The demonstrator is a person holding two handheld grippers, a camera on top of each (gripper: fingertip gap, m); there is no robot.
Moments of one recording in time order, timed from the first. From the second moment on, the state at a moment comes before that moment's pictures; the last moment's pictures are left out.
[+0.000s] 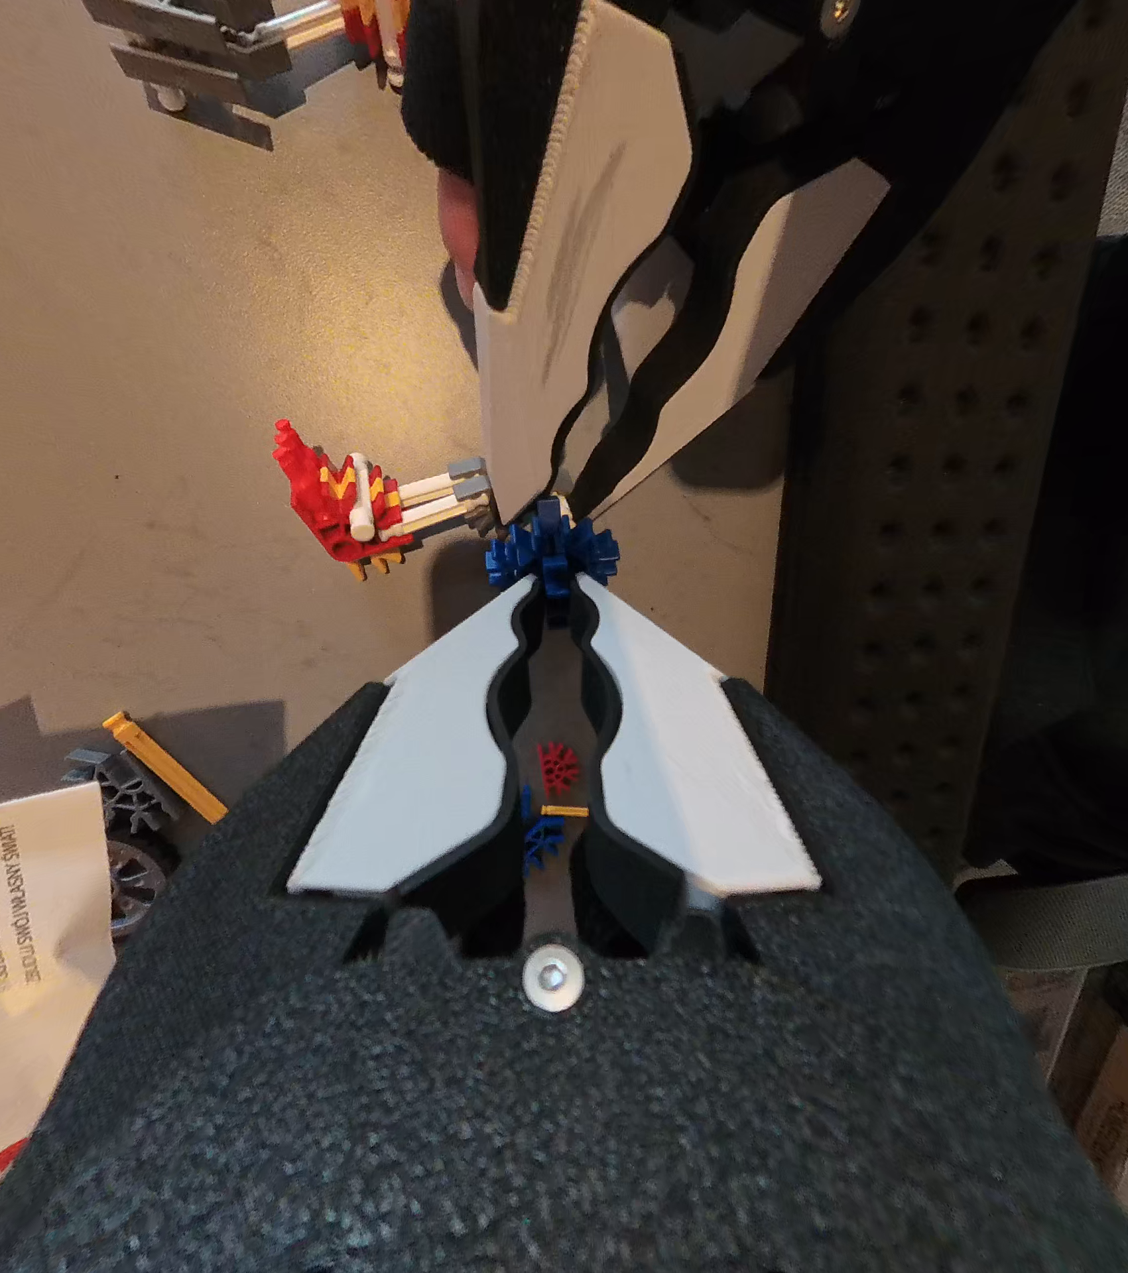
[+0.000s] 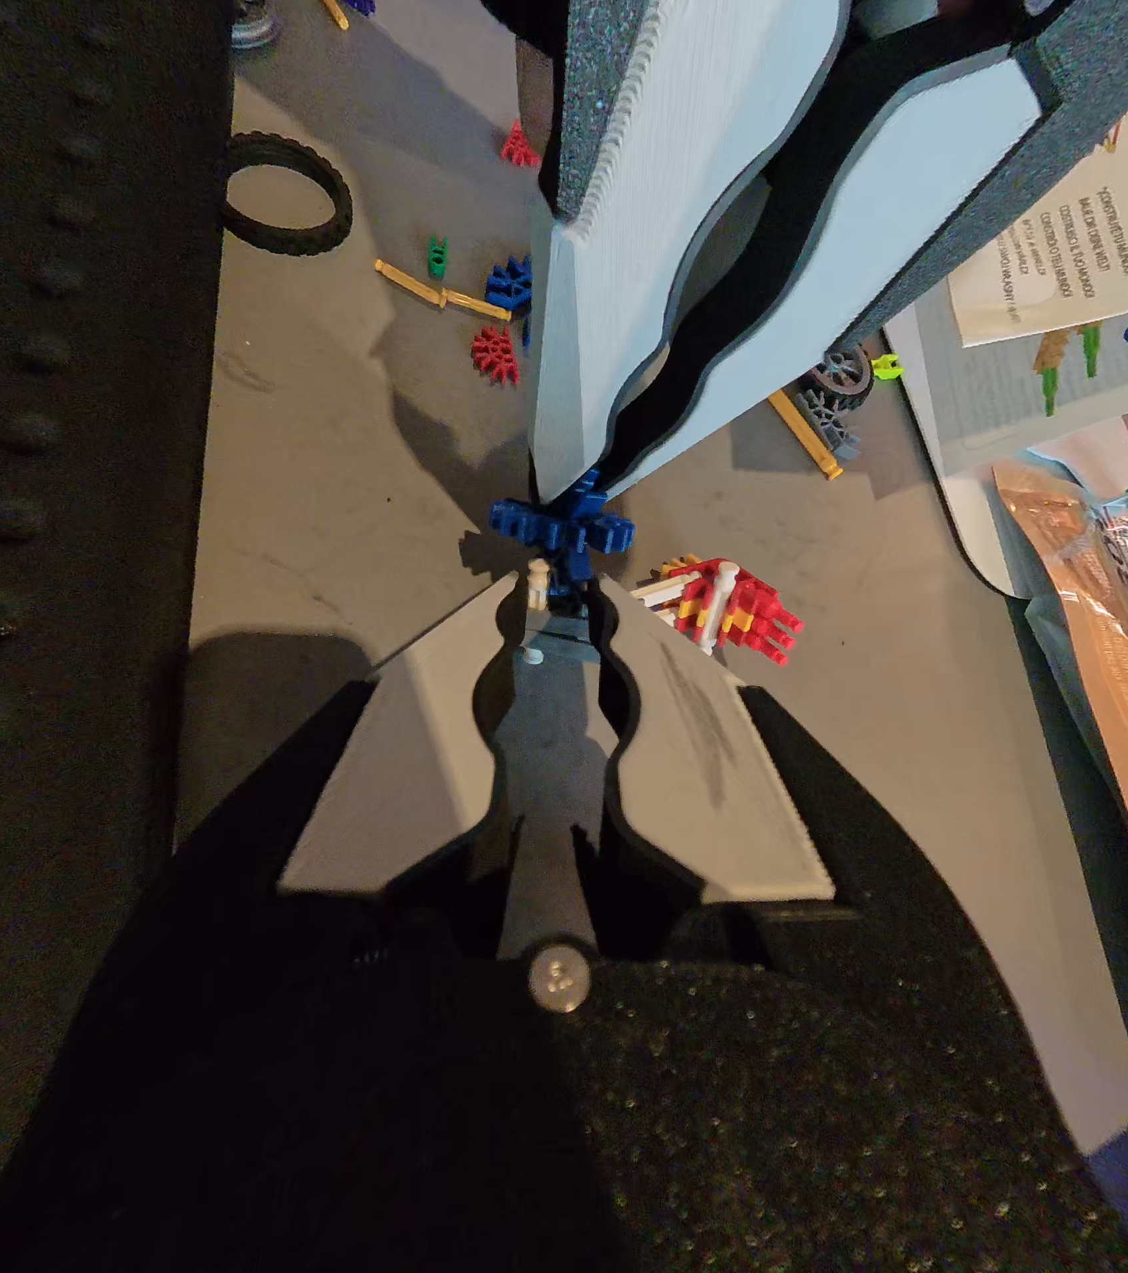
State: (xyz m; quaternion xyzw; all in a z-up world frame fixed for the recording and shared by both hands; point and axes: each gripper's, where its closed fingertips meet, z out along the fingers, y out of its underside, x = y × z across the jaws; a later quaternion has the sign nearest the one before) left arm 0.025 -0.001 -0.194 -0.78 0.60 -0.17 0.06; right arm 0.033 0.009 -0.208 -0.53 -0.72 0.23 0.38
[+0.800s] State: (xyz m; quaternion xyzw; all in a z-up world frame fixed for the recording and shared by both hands) left arm 0.030 -0.006 -0.192 -0.78 0.60 -0.17 0.02; right arm 0.032 0.004 -0.211 -0.53 -0.73 0.23 0.37
